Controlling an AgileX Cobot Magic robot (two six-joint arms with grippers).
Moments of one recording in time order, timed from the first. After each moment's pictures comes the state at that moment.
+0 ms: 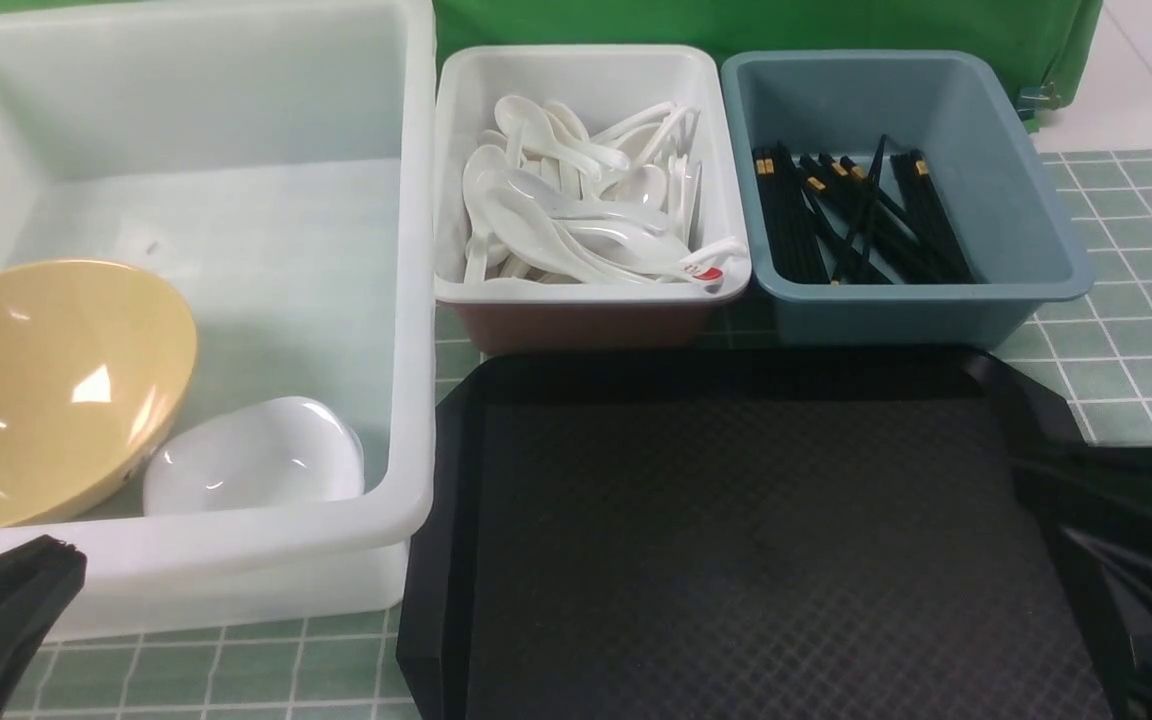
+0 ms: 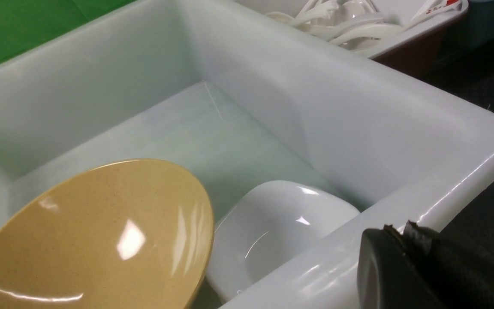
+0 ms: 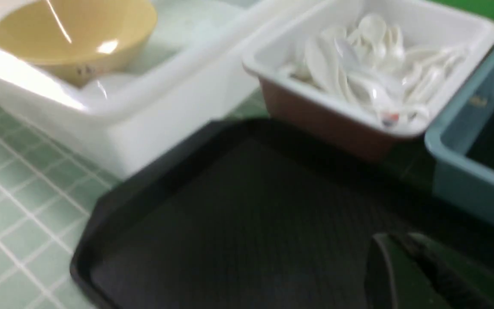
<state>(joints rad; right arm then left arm) 0.73 0.66 -0.55 -0.23 0.40 0.24 -0.48 0.20 -0.29 0.37 0.49 -0.07</state>
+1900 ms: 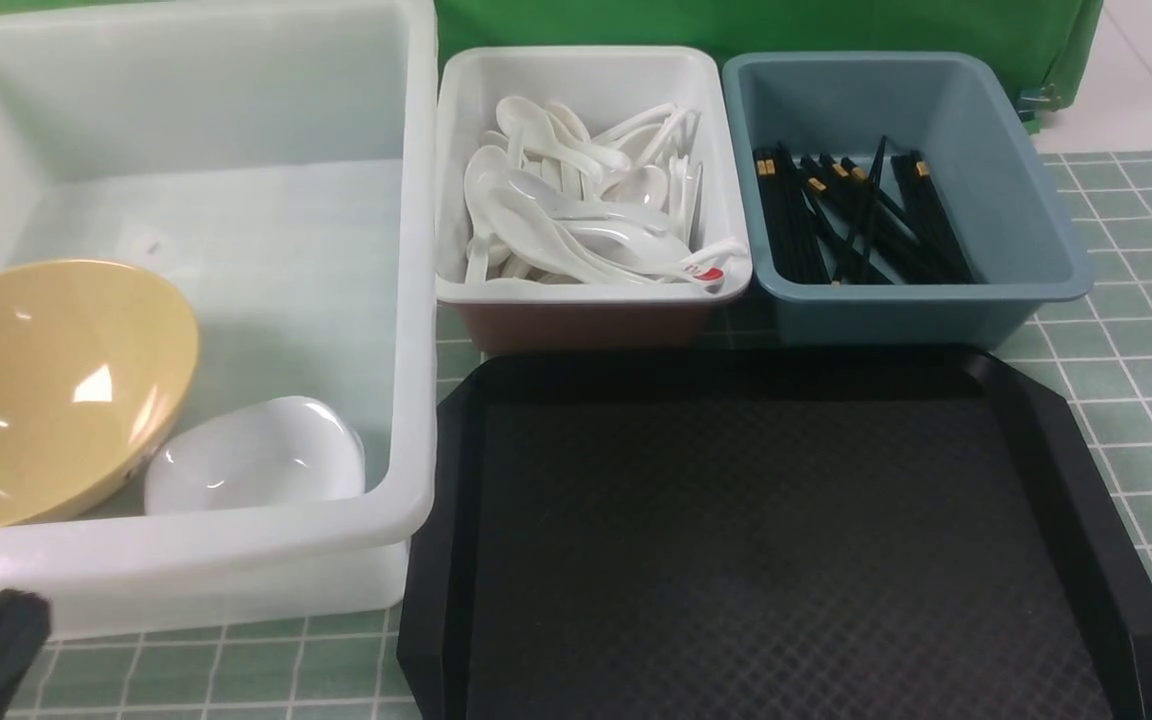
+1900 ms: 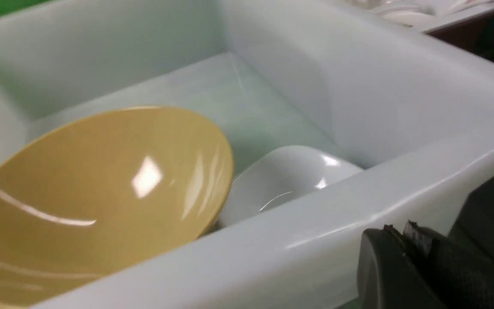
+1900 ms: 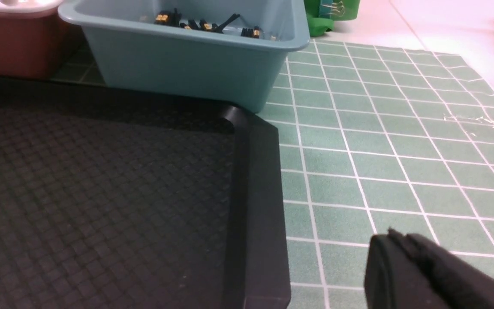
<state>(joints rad) -0.06 -0.01 0.03 0.04 0.32 -0.14 -0.31 0.04 -0.19 0.24 0.51 -0.07</state>
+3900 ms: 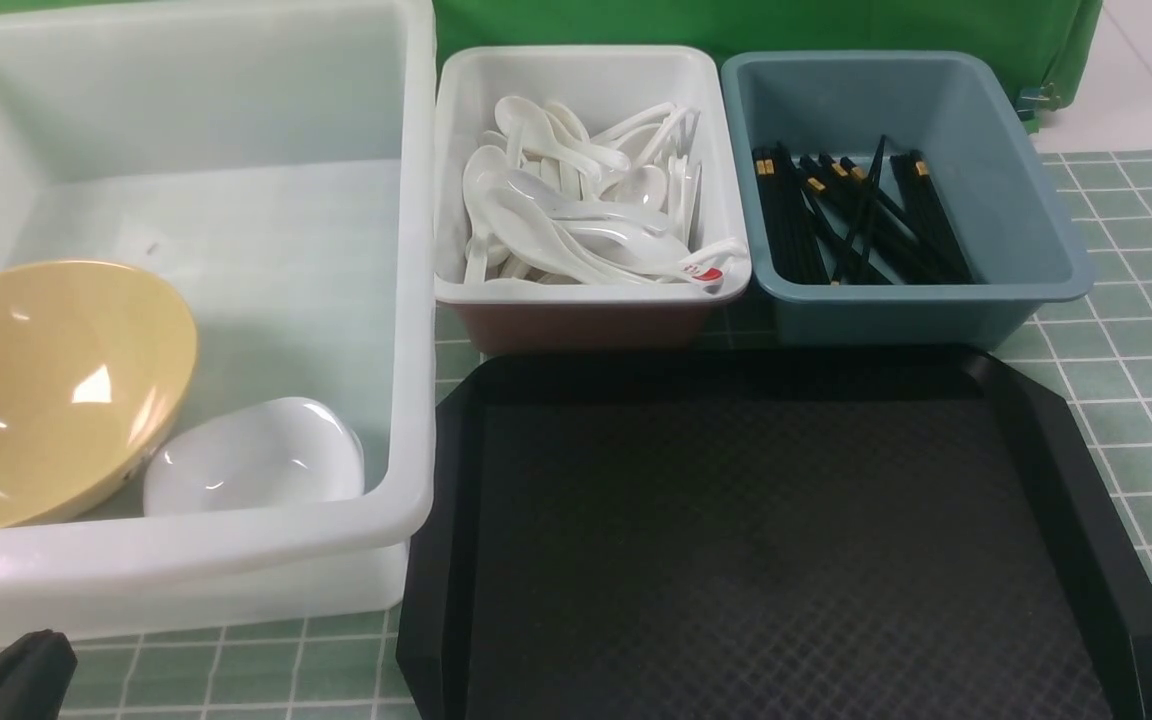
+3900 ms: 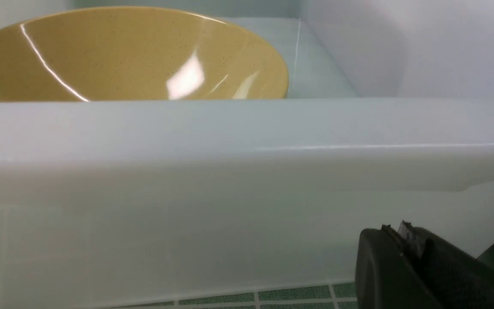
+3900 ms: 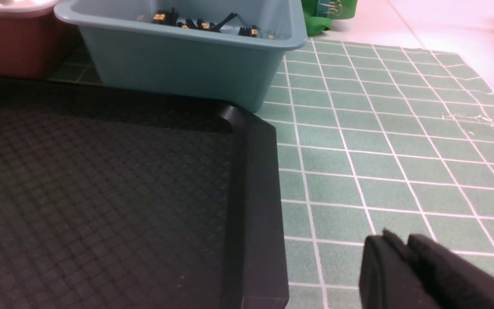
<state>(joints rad) -0.06 -0.01 0.03 0.04 0.33 -0.14 -0.06 -0.01 0.02 -0.06 0.34 -0.02</state>
